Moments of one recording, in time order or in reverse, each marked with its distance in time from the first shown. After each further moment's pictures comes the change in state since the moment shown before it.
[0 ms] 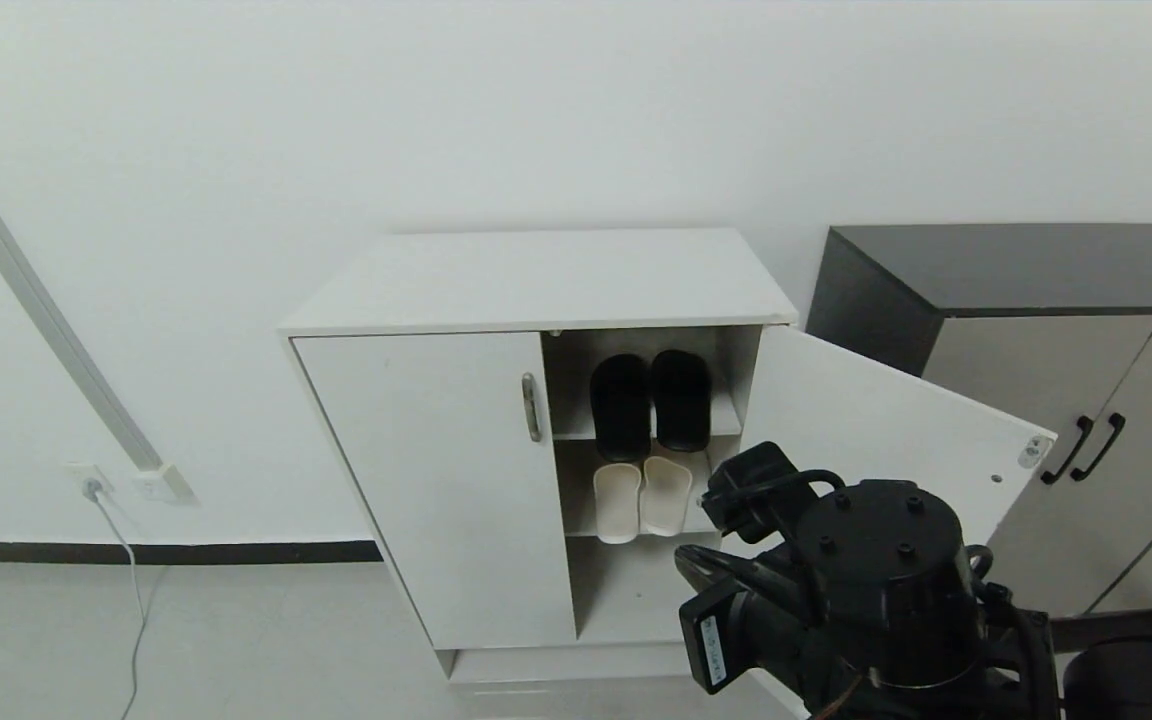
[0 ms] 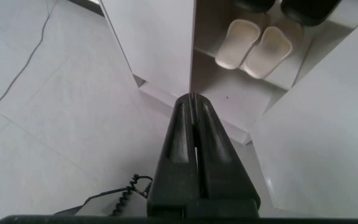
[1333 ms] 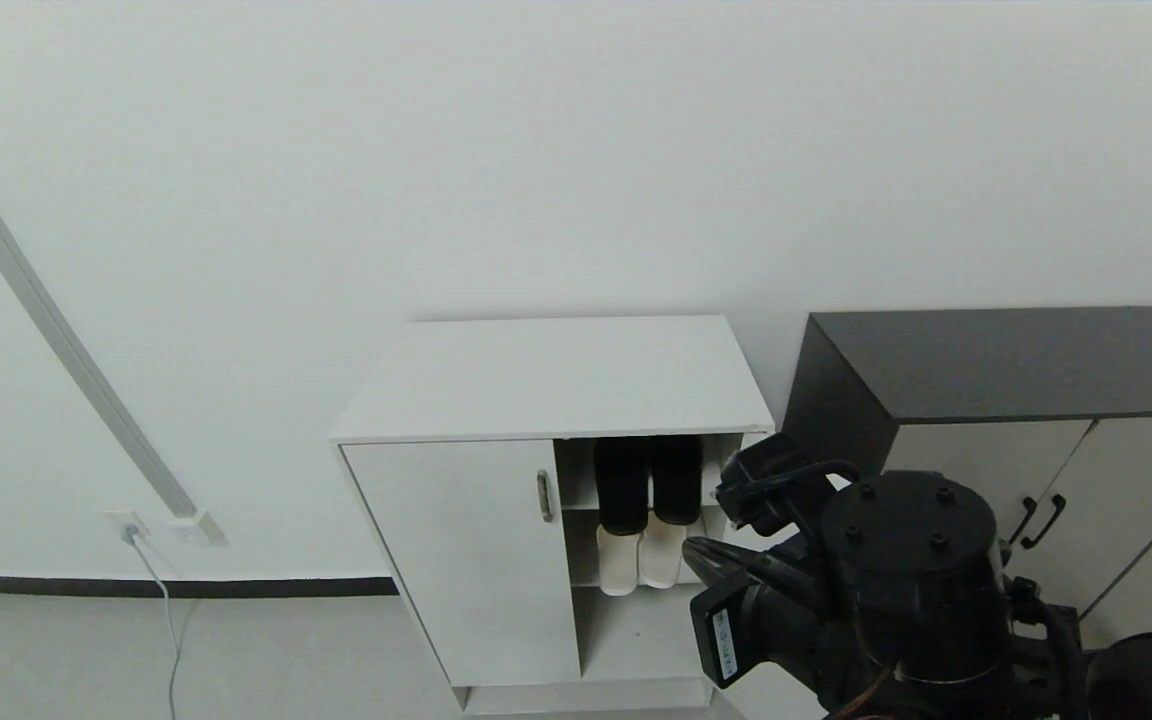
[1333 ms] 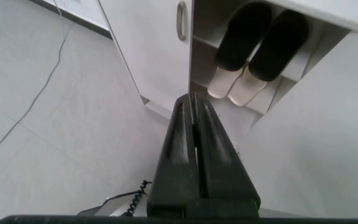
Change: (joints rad) left arm -0.001 0.000 0.000 0.000 0.000 0.000; right arm -0.003 -0.030 0.009 0.000 -0.001 -0.020
